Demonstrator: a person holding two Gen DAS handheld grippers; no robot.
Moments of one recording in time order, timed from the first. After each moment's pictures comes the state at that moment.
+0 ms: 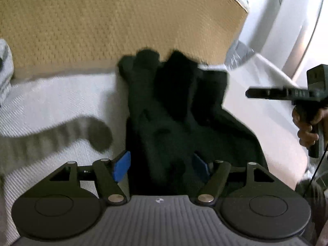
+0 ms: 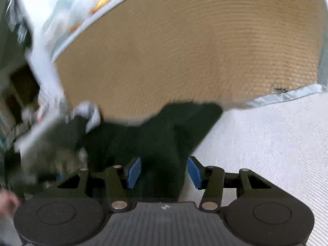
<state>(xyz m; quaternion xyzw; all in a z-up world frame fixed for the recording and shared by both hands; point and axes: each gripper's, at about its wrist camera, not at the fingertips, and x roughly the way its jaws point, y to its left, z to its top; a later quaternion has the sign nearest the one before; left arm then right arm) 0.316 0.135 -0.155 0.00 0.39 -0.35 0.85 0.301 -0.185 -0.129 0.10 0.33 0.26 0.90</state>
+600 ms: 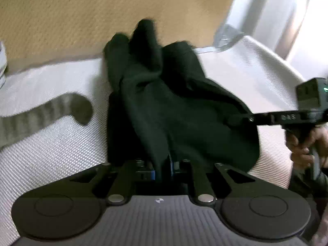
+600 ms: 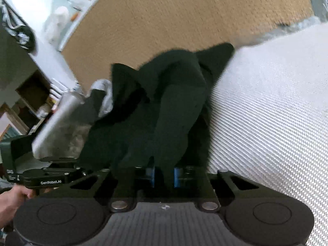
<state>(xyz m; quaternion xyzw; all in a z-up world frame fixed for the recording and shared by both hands) 0.274 0.131 -0.155 0.03 0.40 -0.37 0.84 0.247 -0.162 -0.192 0.21 0.36 0.28 0.86</state>
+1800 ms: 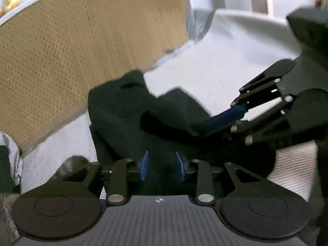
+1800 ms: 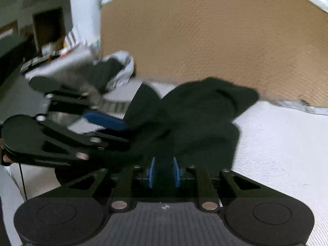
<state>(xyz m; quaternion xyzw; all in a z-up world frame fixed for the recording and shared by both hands) 0.247 0.046 -0.132 0.25 0.30 -0.34 0.86 0.227 -0.095 -0.166 -0.05 0.32 0.29 0.90</state>
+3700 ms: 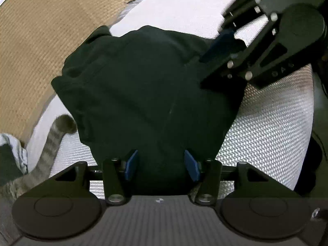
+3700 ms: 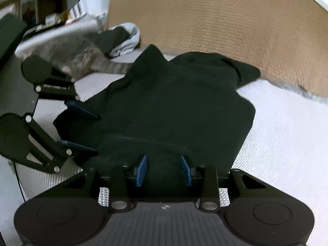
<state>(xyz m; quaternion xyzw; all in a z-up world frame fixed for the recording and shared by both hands) 0.188 0.036 -0.181 0.41 0.34 -0.35 0.77 0.148 -0.094 -0.203 -0.12 0.33 0.26 0.90</state>
